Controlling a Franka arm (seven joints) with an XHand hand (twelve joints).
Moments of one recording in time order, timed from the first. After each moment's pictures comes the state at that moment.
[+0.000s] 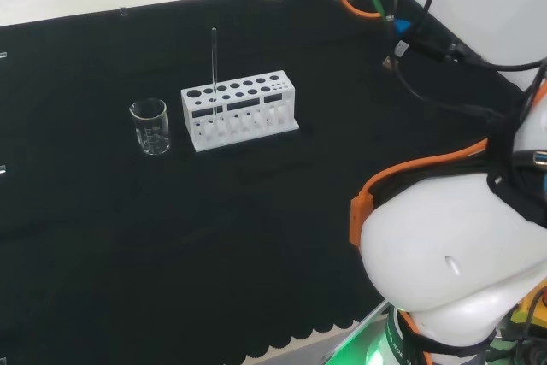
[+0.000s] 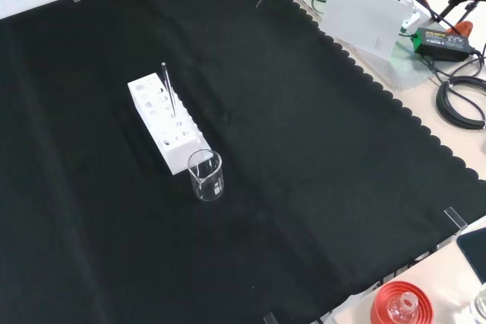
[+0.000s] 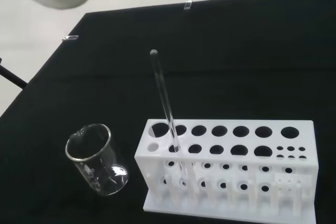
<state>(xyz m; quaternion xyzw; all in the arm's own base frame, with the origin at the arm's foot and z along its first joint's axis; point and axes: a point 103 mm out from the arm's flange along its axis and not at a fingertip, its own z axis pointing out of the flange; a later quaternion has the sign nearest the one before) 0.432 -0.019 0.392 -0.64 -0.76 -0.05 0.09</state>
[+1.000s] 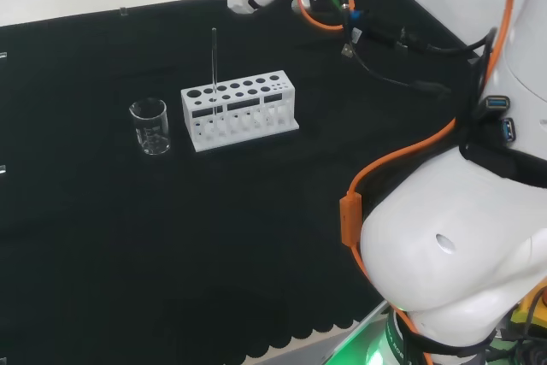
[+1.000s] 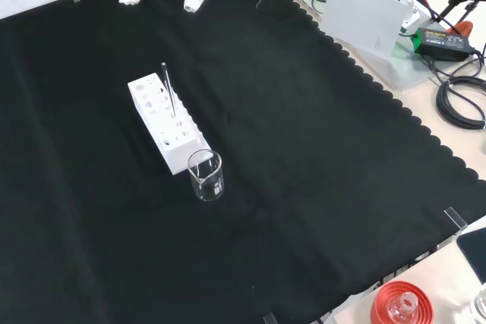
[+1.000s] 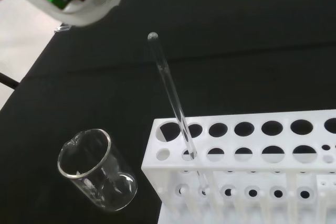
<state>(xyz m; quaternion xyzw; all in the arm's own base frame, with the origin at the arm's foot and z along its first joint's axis) 0.498 0.009 0.339 -0.64 -0.75 -0.06 0.13</state>
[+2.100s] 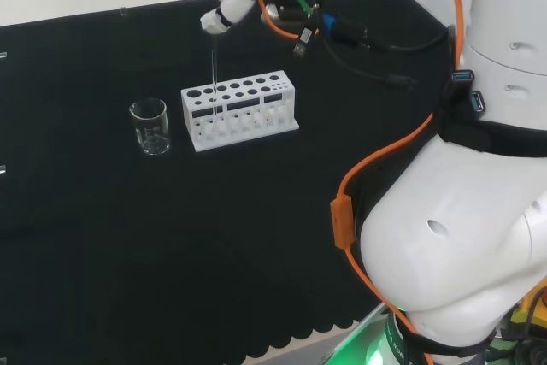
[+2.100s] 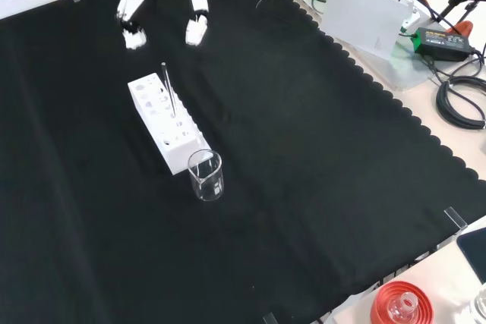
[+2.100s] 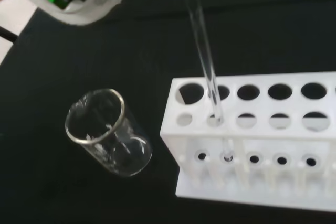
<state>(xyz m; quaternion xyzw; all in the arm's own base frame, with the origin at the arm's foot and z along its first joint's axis) 0.524 0.050 0.301 -0.63 -0.76 0.00 0.17</state>
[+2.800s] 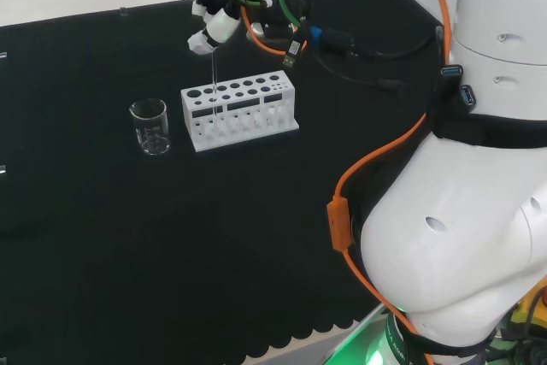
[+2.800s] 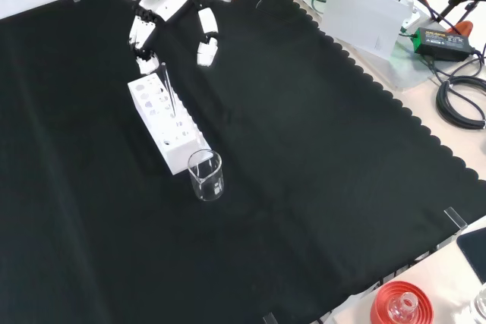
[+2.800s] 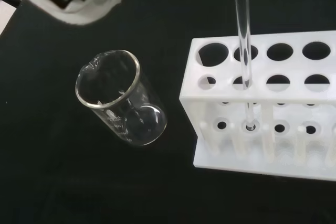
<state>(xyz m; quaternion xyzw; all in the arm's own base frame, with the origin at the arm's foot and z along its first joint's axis) 0.522 0.073 0.276 -0.62 -0.76 0.02 0.19</state>
